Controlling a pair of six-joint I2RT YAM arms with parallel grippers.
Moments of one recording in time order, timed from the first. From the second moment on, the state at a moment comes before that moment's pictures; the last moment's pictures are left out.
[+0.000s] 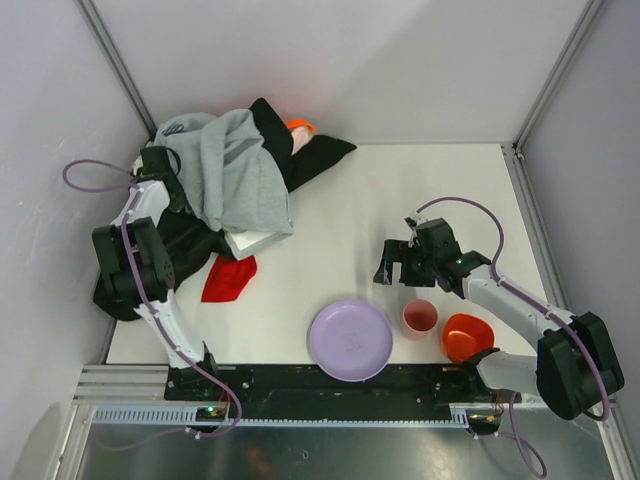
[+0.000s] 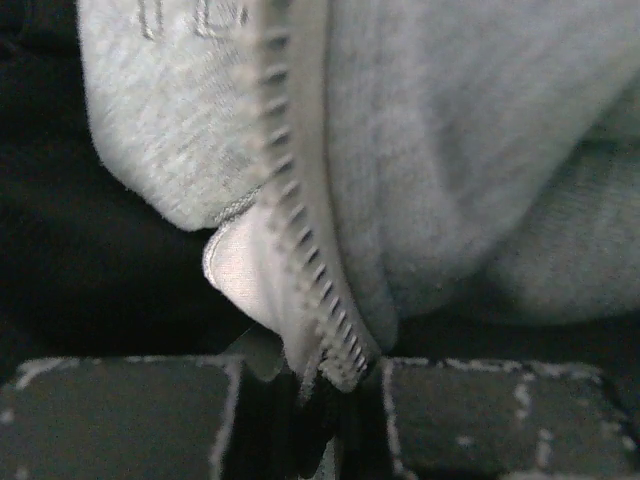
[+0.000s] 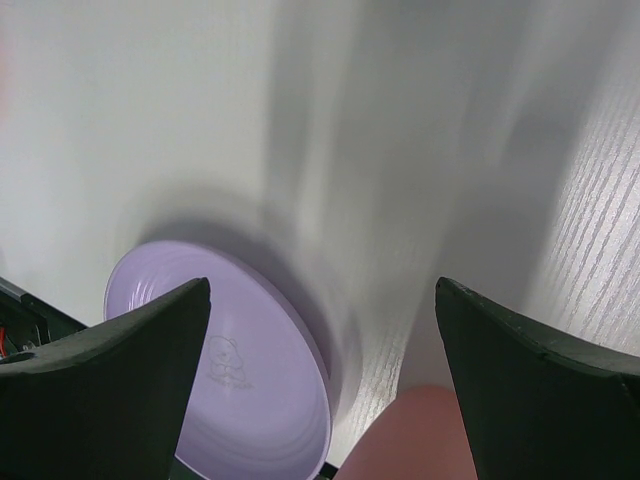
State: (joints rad) left arm 0.24 1.88 1.46 -0.46 -0.13 -0.69; right arm 0.47 1.22 0.71 -0.35 -0.22 0.49
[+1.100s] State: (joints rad) left arm 0.27 1.33 1.14 -0.48 0.32 -0.59; right arm 0.62 1.08 0.71 -0.41 -0.13 0.56
